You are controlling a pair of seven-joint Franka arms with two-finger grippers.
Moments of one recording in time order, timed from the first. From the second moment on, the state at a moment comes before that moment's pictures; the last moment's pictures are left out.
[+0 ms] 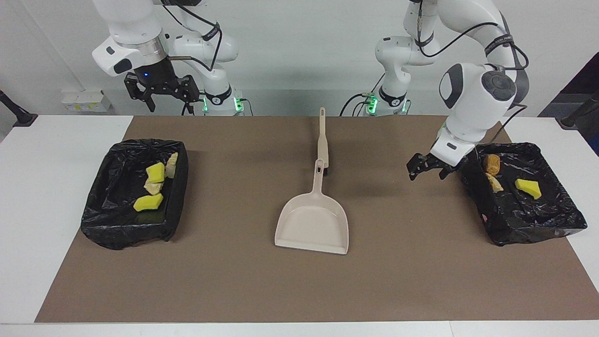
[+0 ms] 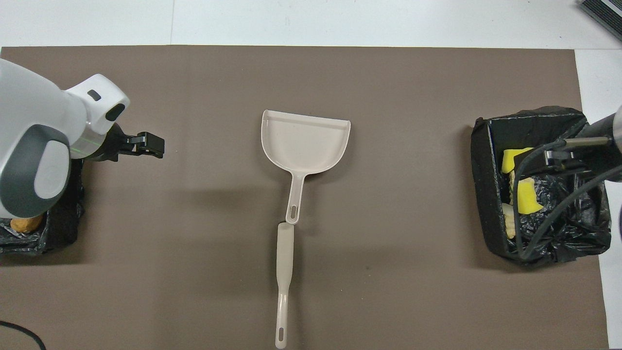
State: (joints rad) left arm -0.09 0.10 -0.05 -1.79 -0.06 1.91 -0.12; right arm 0.01 0.02 0.09 -1.43 -0.05 1.38 0.12
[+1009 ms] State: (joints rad) left arm 0.10 -0.05 -0.04 -1.79 -0.05 1.72 0.10; right arm 0.01 0.02 0.09 -1.43 -0.05 1.38 0.12
